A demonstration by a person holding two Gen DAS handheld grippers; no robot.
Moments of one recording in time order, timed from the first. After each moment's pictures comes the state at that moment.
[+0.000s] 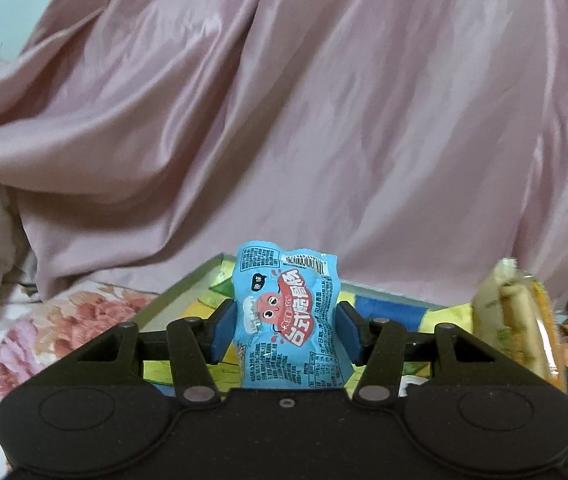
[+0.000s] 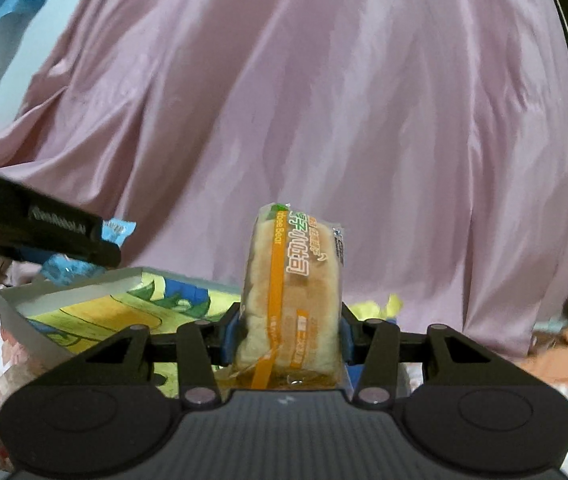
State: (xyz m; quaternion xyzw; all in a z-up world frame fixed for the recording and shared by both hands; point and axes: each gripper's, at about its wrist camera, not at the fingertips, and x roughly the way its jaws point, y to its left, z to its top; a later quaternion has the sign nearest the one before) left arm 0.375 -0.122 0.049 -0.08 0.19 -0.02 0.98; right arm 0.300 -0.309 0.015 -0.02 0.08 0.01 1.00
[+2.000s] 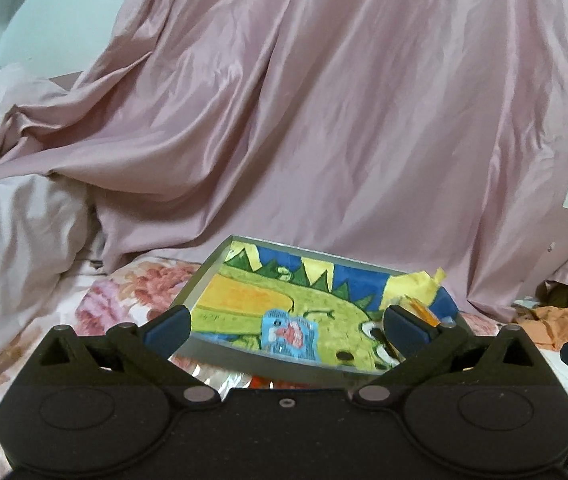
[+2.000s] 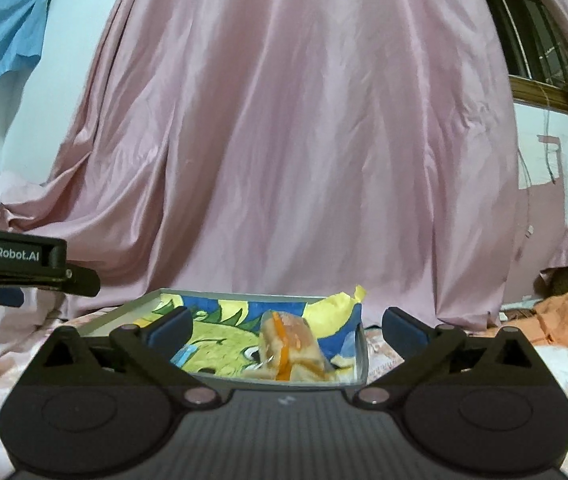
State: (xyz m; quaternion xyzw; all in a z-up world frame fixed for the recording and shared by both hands) left arm 0.202 -0.109 0.080 -0.08 0.17 -0.02 0.98; right arm 0.150 -0.318 0.049 0.03 0.04 0.01 1.00
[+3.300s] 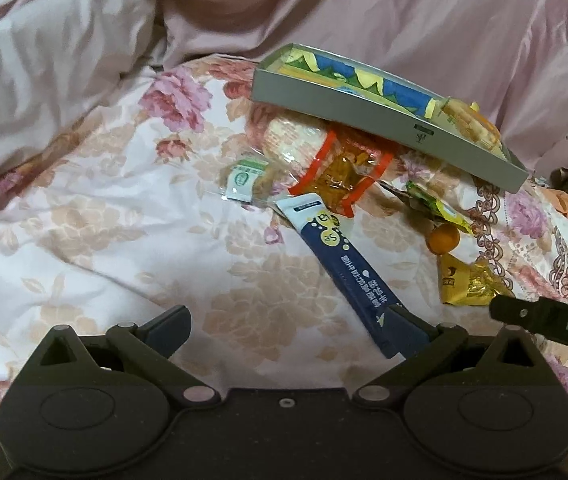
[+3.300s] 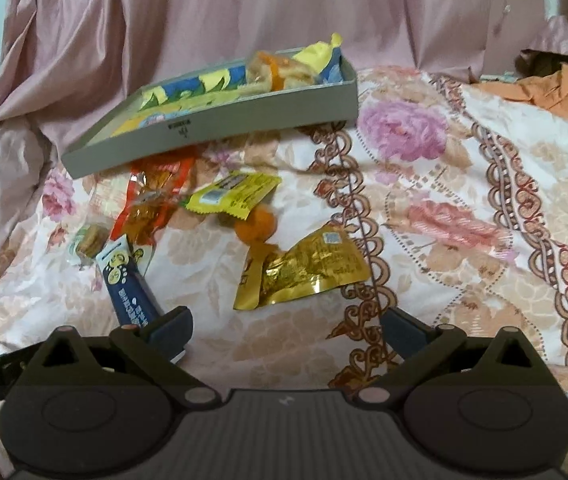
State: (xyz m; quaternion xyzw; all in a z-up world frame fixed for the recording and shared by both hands) left arm 0.115 -0.052 -0.025 -0.10 0.37 -0.02 0.92; right arm 0.119 -0.297 -0.010 0.11 0.37 -0.01 0.92
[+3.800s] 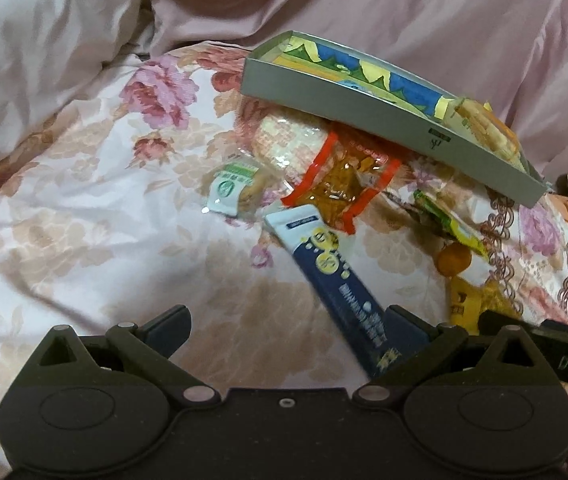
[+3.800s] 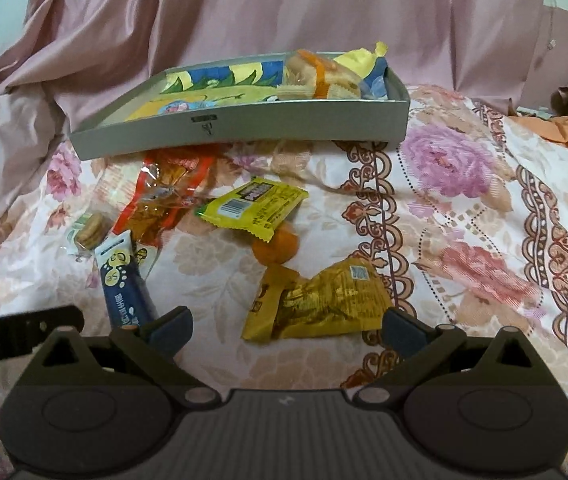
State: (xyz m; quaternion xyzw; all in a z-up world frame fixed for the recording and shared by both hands) left arm 0.162 -0.056 -0.032 -0.12 0.39 -0.03 0.91; right arm 0.154 -0.286 -0.011 0.05 0.37 0.02 0.93
